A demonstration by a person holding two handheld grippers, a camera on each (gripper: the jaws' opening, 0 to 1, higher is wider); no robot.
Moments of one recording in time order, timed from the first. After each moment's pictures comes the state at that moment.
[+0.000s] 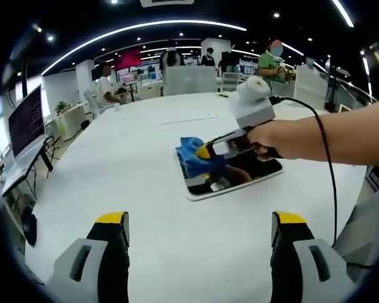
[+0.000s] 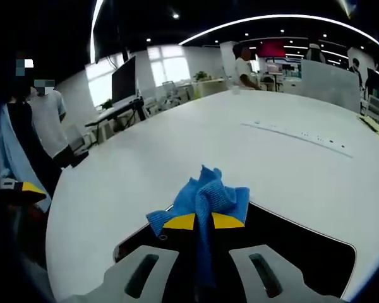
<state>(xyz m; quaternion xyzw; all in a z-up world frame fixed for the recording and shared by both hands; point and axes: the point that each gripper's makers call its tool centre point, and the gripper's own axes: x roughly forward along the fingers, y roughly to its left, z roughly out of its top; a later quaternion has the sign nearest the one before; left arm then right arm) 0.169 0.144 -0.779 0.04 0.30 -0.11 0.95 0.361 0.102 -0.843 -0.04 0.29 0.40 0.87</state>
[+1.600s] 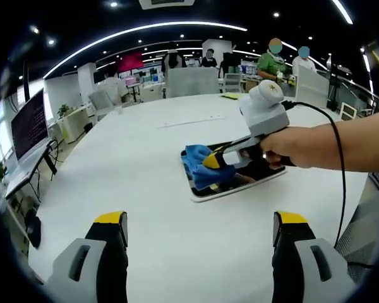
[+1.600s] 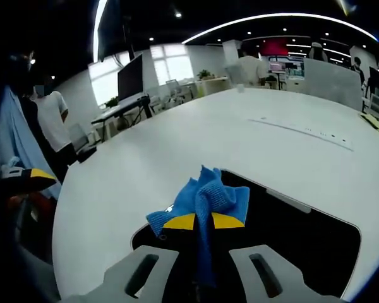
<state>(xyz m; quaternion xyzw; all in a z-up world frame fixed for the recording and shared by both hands) 0.171 0.148 -0.776 0.05 0.30 -0.10 0.95 0.332 0.100 -0.843 -0.04 0.30 0.41 0.86</state>
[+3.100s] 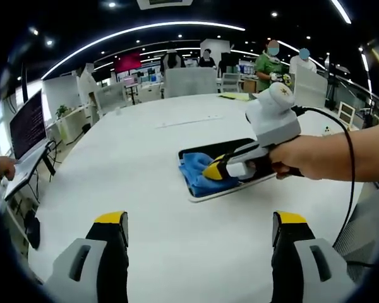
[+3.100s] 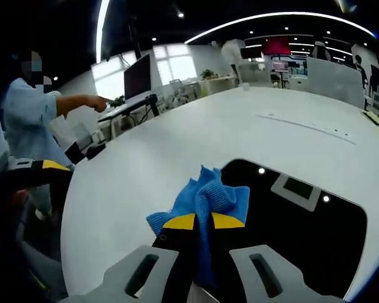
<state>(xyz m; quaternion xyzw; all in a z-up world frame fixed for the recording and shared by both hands) 0.169 0.144 -0.776 0.05 0.30 -0.11 0.95 0.300 0.103 -0.843 -0.03 0.30 0.42 0.85</state>
